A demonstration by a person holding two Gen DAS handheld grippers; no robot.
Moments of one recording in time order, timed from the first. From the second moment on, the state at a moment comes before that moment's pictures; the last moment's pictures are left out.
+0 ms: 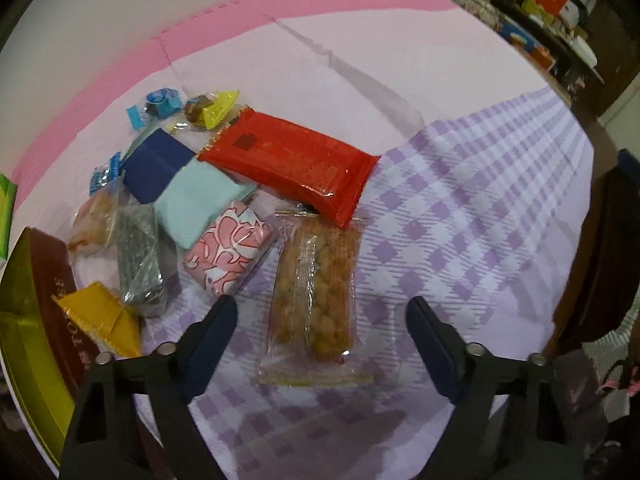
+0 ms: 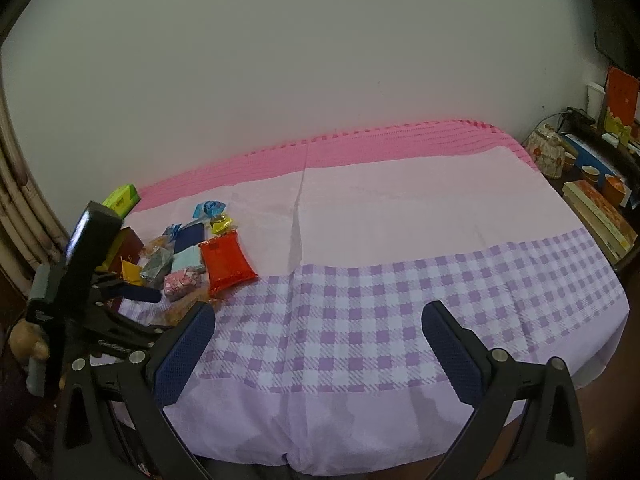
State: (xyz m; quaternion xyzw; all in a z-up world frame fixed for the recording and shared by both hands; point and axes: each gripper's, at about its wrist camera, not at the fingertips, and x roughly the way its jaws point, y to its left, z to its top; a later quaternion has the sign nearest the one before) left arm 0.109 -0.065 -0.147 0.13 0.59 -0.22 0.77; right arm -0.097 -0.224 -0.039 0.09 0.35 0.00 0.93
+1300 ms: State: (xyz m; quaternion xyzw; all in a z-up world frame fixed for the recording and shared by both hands) left arm 0.027 0.011 -0.057 0.03 0.49 -0.08 0.87; right arm -0.097 -0.160 -0.071 0.05 0.40 0.08 0.91
